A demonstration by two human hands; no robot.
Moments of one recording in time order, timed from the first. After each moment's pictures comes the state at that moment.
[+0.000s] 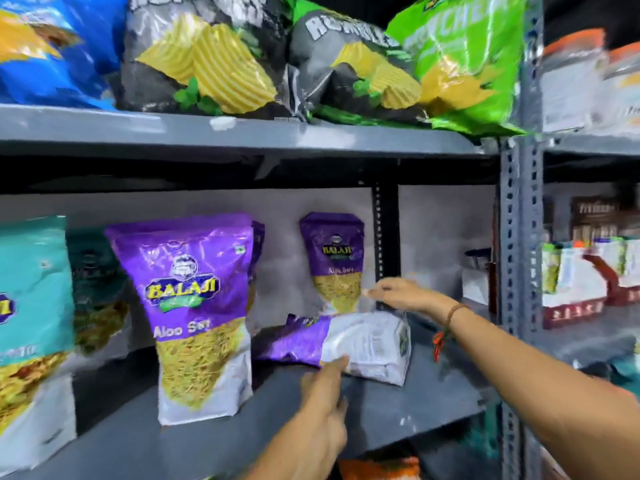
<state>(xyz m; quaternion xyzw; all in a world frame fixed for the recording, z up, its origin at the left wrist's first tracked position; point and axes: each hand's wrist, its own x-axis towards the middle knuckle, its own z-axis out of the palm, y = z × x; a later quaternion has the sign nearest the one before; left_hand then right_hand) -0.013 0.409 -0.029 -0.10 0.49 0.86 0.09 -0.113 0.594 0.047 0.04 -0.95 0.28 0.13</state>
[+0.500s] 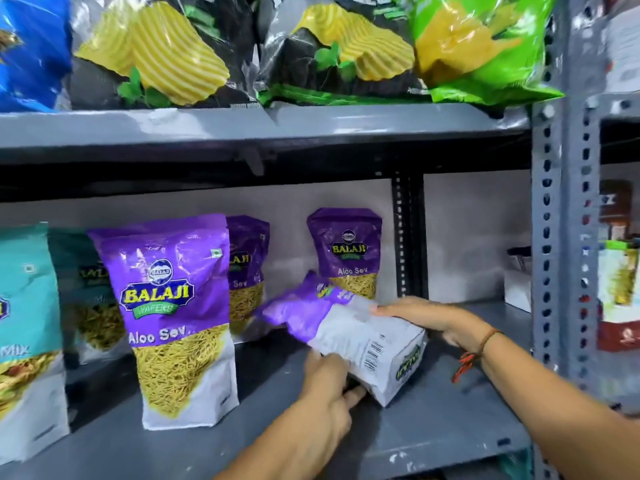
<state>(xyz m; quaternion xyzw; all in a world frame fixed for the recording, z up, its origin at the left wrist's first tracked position) -0.066 0.454 -0.024 -0.08 0.52 0.85 0.03 -0.147 0.634 0.018 0.13 -0.86 0.49 -0.06</state>
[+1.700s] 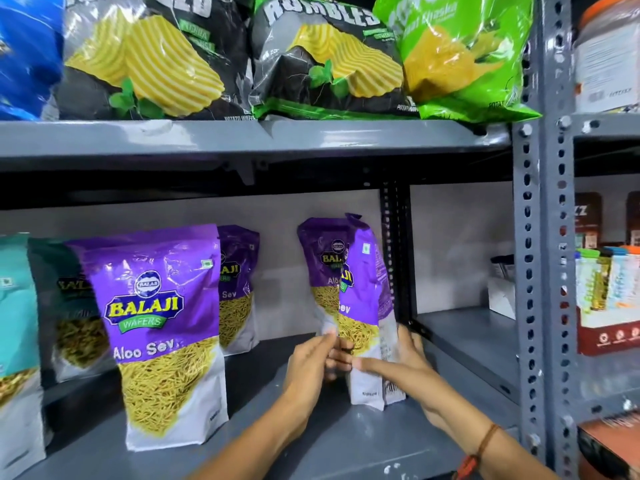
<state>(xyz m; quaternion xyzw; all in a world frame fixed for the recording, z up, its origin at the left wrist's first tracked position) -0.101 0.427 -0.031 0.16 0.68 0.71 -0.07 -0.083 0.597 -0.037 0.10 -0.78 0.60 0.15</state>
